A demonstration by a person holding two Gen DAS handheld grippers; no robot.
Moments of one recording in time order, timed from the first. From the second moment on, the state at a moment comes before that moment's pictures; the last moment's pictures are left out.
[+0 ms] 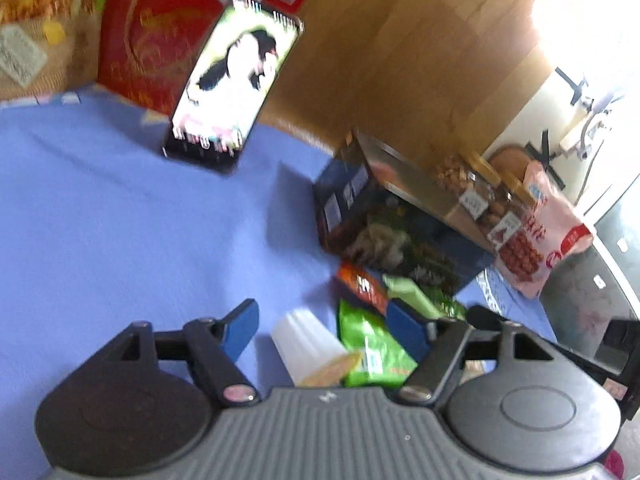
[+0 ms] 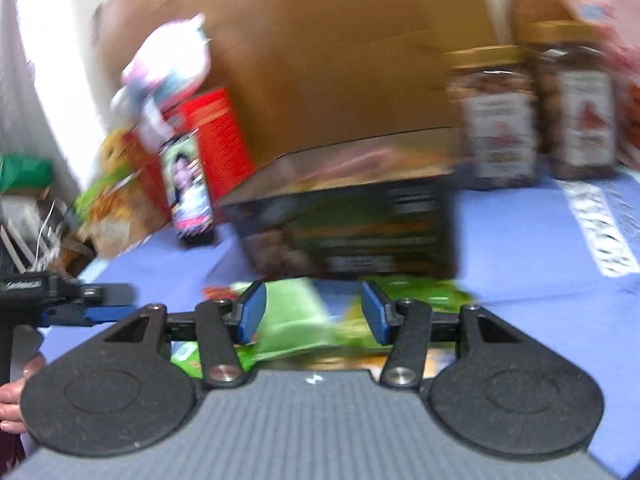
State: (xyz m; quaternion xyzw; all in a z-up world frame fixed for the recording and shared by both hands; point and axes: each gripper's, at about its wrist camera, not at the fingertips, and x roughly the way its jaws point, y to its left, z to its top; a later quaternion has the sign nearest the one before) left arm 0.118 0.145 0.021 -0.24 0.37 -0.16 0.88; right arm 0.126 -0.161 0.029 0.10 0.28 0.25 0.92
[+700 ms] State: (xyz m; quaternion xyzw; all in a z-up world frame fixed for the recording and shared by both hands) left arm 0.052 0.136 0.010 -0.25 0.36 -0.21 0.87; right arm 0.045 -0.098 0.026 -0.07 0.24 0.35 0.90
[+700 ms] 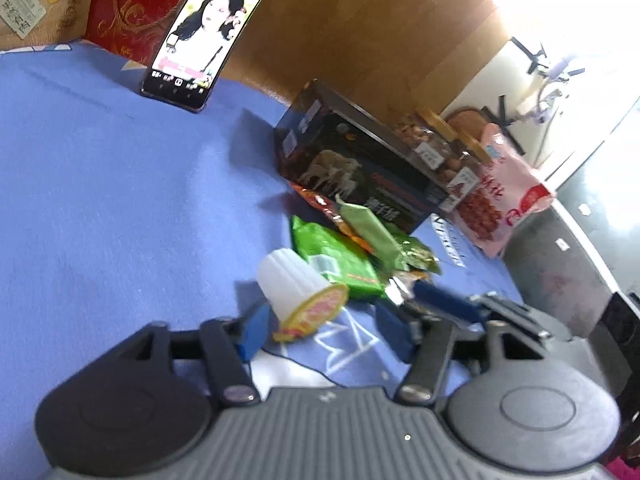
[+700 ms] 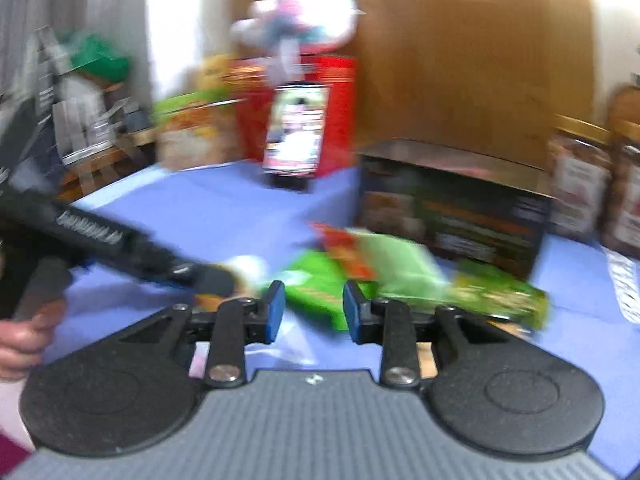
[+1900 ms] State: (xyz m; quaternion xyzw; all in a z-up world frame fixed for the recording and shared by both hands) left arm 0.188 0.062 0.087 -0.18 0.26 -0.24 0.92; right arm 0.165 -0.133 0.065 -0.01 0.17 0.23 0.96
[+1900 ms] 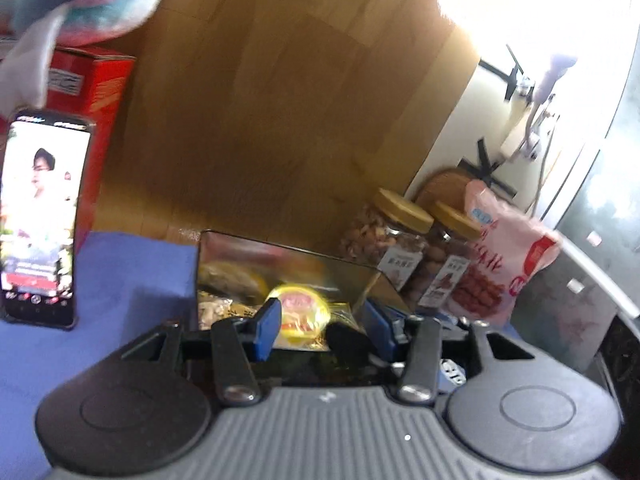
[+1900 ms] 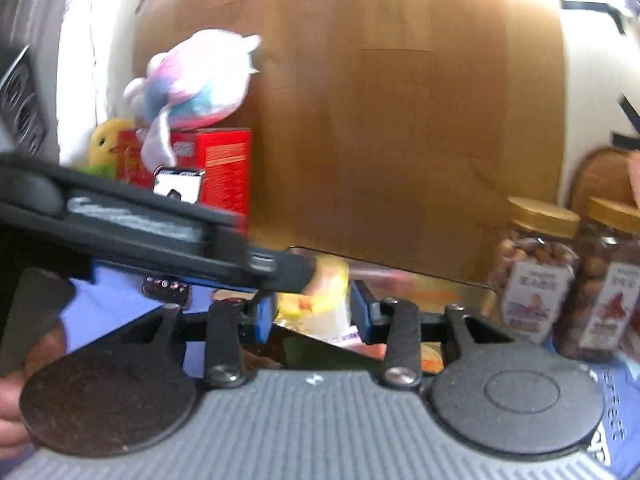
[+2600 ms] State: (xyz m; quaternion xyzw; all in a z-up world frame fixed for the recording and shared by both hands) left arm 0.104 0.105 0.015 -0.26 0.33 -0.24 0.87; right arm 0.143 -0.164 0.012 0.07 0.33 0.33 0.88
